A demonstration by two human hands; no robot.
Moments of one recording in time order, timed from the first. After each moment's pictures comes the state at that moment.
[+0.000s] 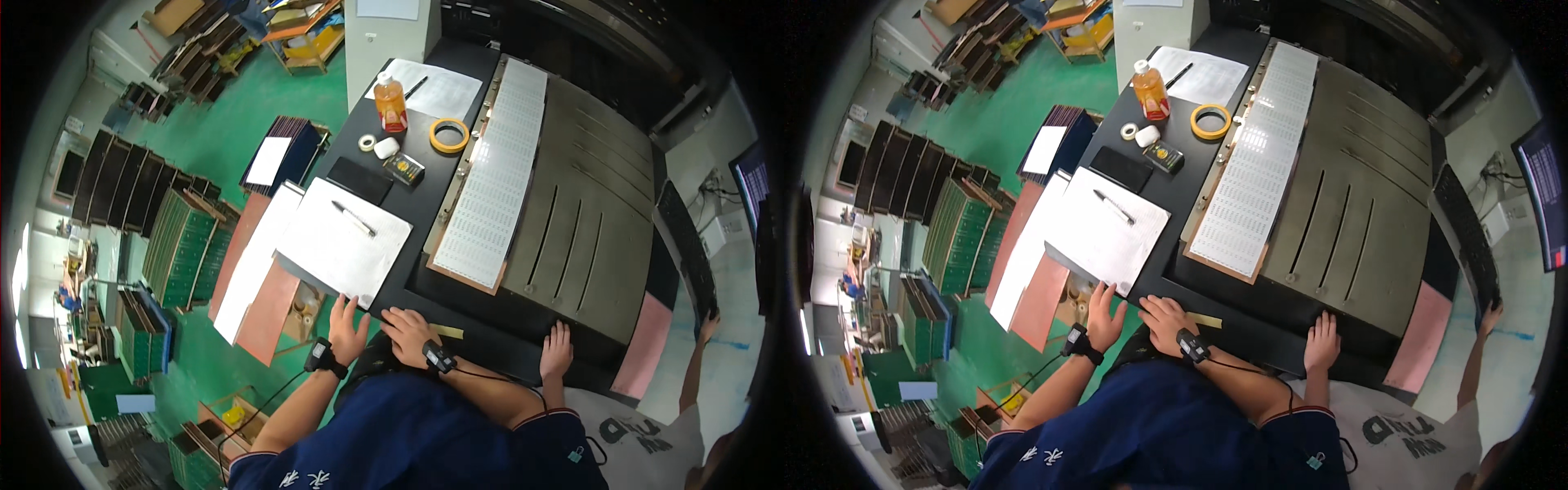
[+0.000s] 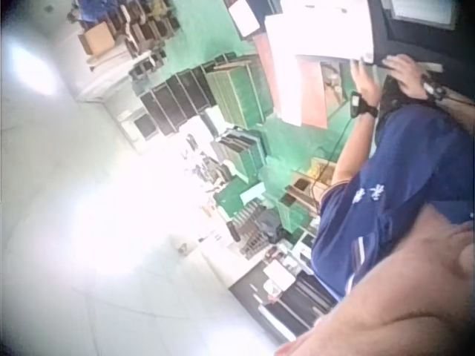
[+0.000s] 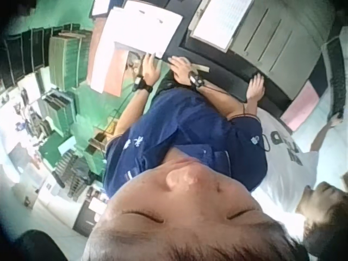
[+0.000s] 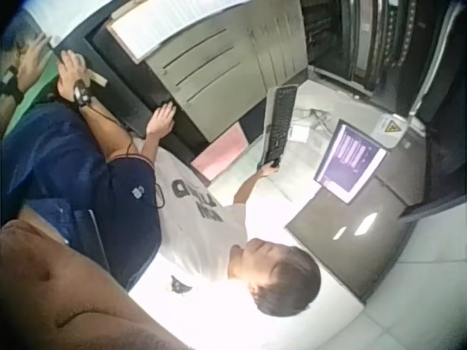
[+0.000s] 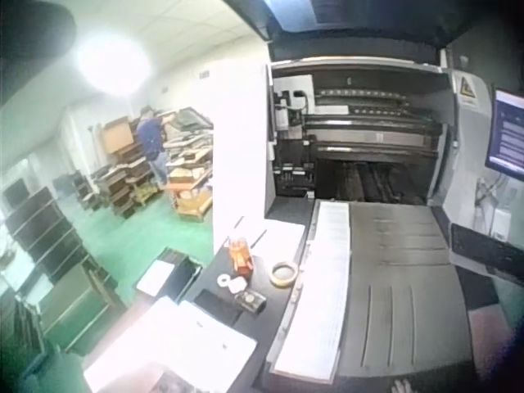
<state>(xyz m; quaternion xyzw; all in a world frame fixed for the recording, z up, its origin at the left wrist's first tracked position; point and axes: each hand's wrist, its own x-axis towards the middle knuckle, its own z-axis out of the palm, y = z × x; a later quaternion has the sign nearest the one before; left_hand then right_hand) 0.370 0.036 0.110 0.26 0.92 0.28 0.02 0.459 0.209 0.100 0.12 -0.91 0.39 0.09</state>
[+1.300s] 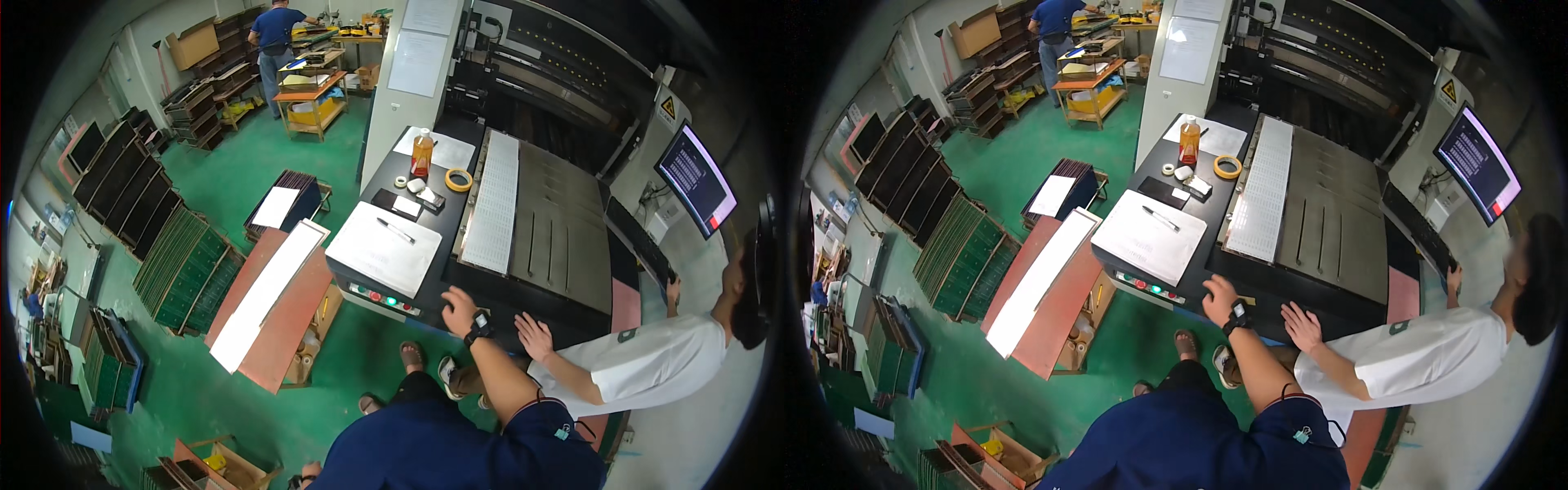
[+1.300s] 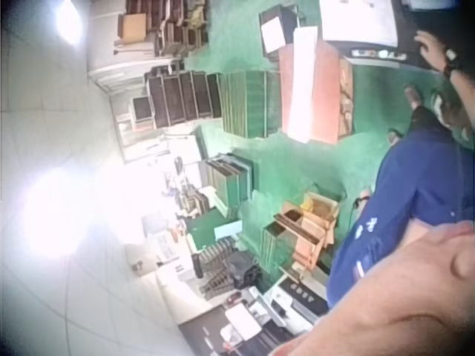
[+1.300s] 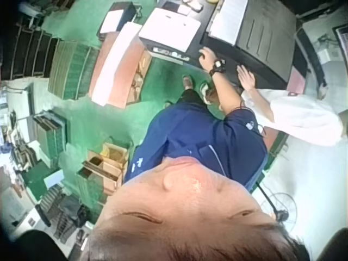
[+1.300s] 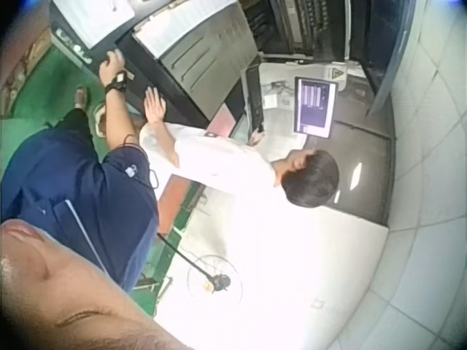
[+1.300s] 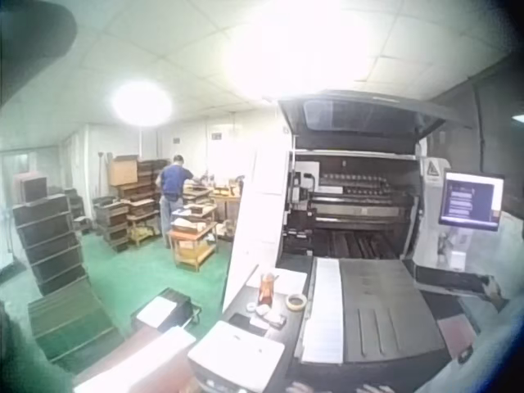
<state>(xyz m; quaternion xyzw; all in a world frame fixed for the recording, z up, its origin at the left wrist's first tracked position) 0.615 -0.453 -0.129 0.09 0.91 -0.04 0.41 0.458 0.171 0.092 -0.15 -0.91 0.32 0.23</state>
